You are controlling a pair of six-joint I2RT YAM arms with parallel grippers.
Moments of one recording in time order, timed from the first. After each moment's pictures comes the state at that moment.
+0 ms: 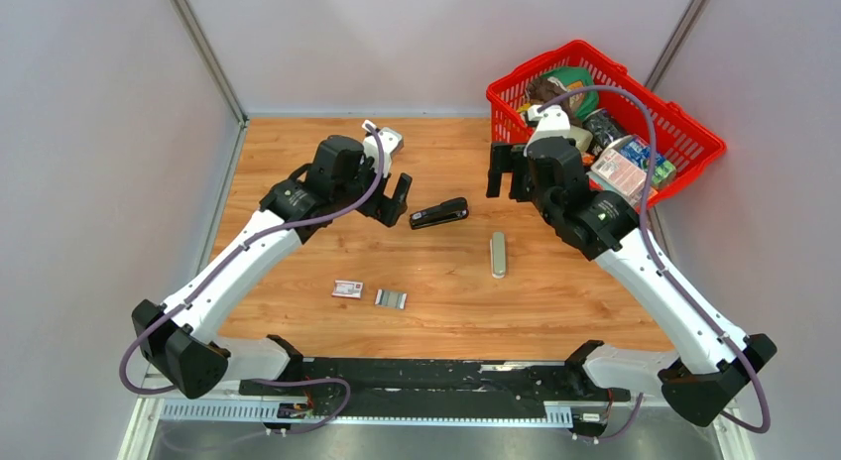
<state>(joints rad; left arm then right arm) -0.61 1.28 1.30 -0.65 0.05 -0.01 0.64 1.18 1.37 -0.65 0.43 0.30</state>
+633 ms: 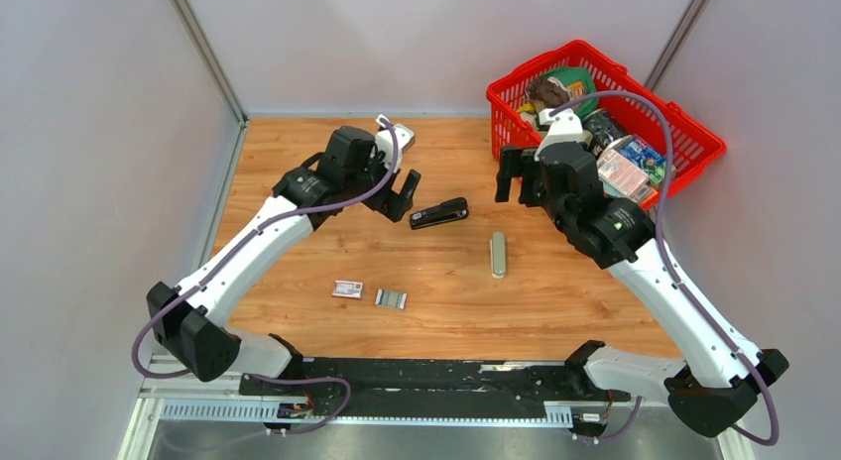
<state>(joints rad) -0.61 1.36 1.38 -0.68 0.07 0.03 0.64 1.12 1.37 -0.70 0.44 0.30</state>
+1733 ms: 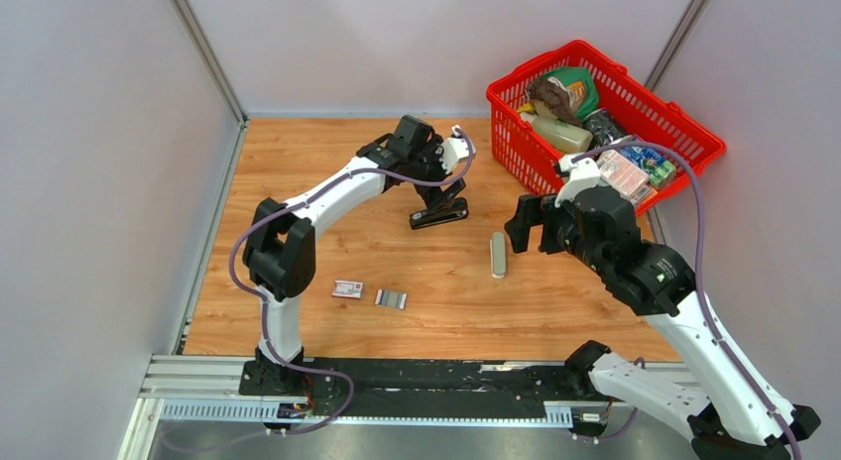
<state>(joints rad) -0.62 1.93 1.65 -0.49 0.35 0.46 0.64 0.85 1.20 -0.83 0.21 0.31</state>
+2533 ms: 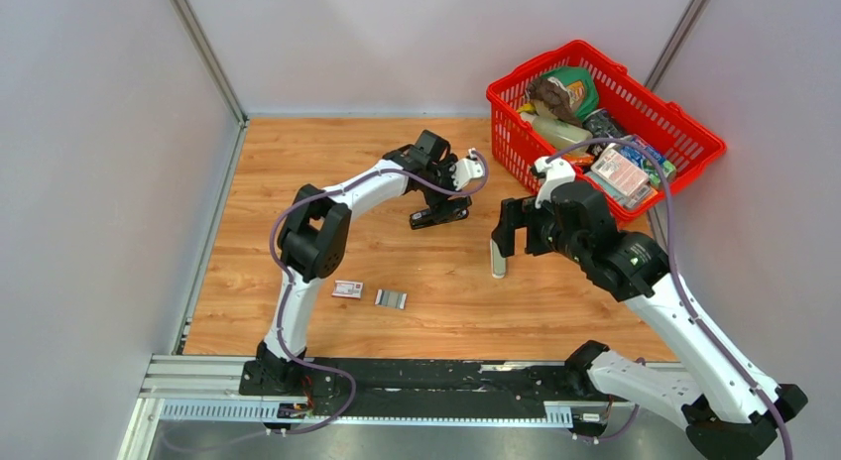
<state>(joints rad) -0.63 2.19 1.78 -0.51 0.40 0.61 0.64 0.92 1.16 -0.83 0.13 0.32</state>
